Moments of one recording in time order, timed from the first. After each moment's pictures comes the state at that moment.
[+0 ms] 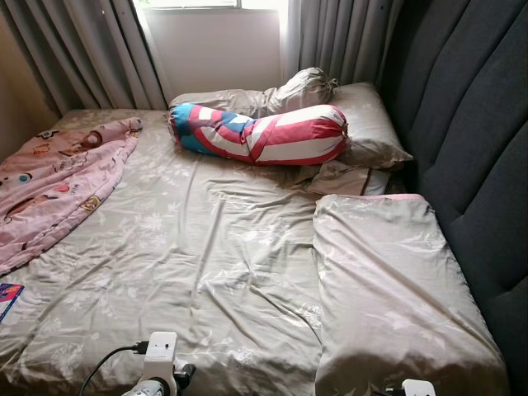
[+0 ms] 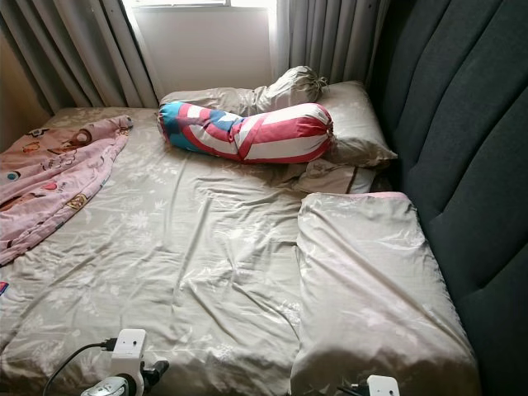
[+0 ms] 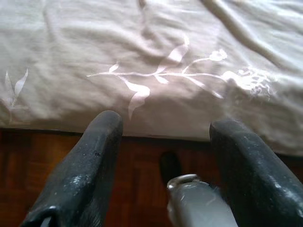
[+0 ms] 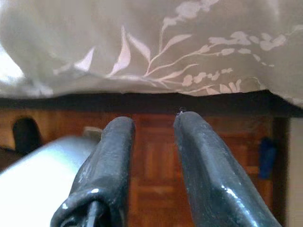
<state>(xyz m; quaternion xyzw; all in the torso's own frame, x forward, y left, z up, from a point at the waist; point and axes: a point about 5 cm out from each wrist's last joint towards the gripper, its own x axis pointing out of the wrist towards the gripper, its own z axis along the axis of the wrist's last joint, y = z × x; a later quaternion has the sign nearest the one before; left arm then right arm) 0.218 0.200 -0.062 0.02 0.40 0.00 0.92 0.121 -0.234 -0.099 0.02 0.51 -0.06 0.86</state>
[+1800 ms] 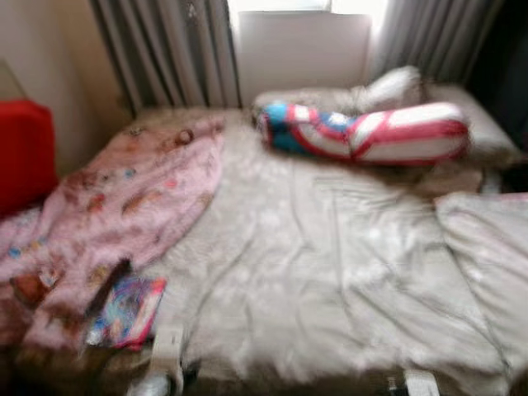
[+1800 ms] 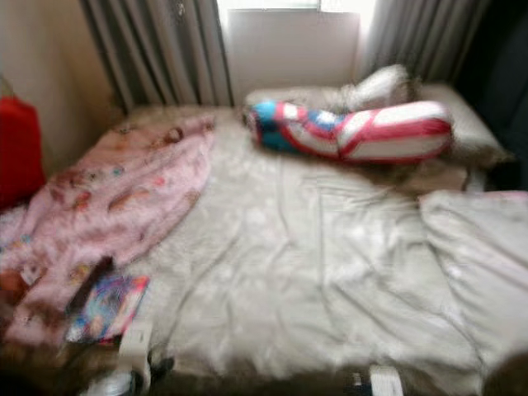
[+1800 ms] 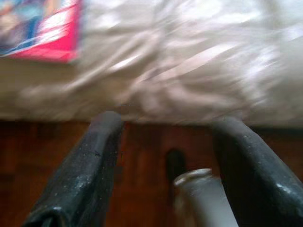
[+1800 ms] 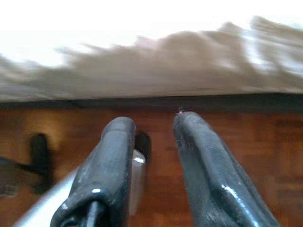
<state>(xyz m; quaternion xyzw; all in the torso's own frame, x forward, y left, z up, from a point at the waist) 0.210 0.213 -0.065 0.02 0.42 0.01 0.91 0.148 -0.211 -0.094 0.04 0.48 -0.04 0.88</state>
